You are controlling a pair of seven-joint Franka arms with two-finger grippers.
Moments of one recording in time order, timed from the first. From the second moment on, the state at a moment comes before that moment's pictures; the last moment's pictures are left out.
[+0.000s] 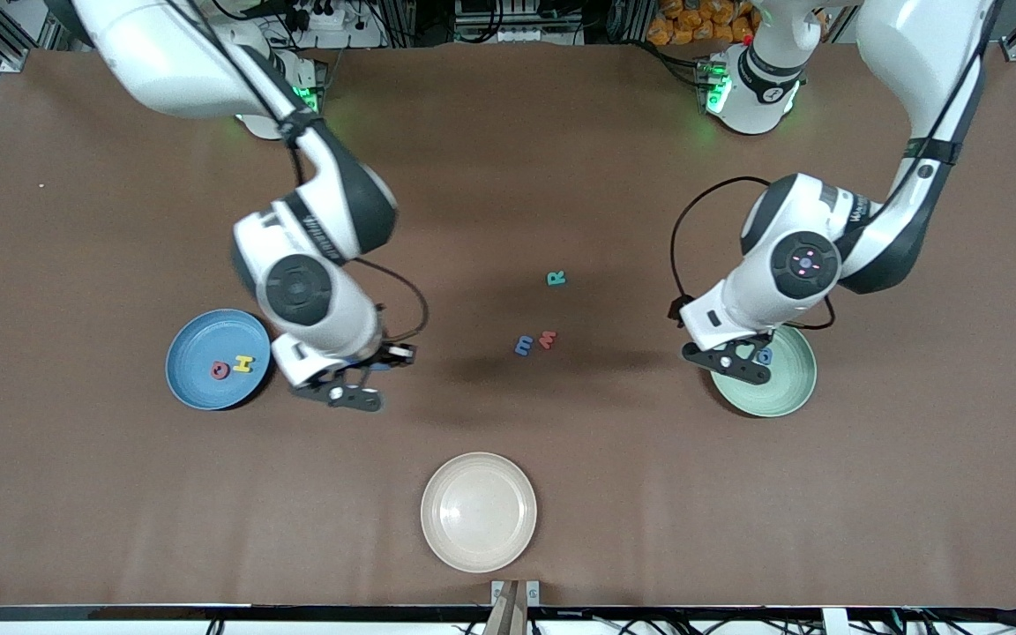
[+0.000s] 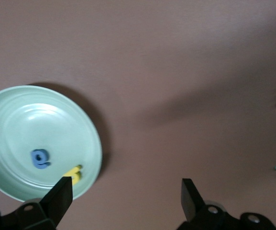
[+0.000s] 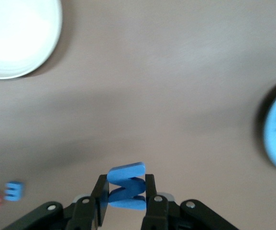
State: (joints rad) left arm 0.02 0.41 -0.46 -1.82 0.18 2.08 -0.17; right arm 0.18 0.61 0.30 -1.37 -0.16 1.87 0.63
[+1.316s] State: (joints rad) left arm -0.18 0.55 -0.48 -1.85 0.26 2.43 -0.34; right arm -0.22 0.51 0.23 -1.85 -0.16 2.24 -0.13
